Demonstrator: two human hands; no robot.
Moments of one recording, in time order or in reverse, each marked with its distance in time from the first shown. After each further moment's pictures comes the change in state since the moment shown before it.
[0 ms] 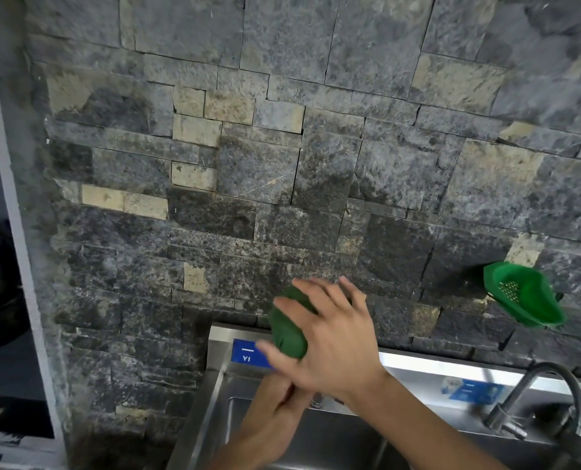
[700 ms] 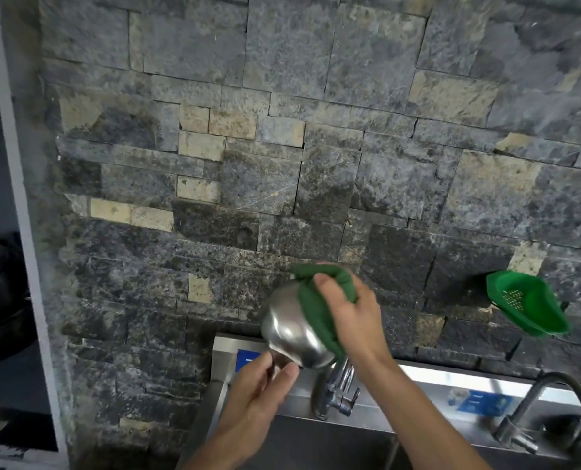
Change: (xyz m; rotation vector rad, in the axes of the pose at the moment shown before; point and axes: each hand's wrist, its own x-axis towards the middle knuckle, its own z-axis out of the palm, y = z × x) left_hand 0.004 0.026 -0.029 -0.089 0.027 0.015; right_hand 0.031 0.008 -0.026 1.001 0.038 0.717
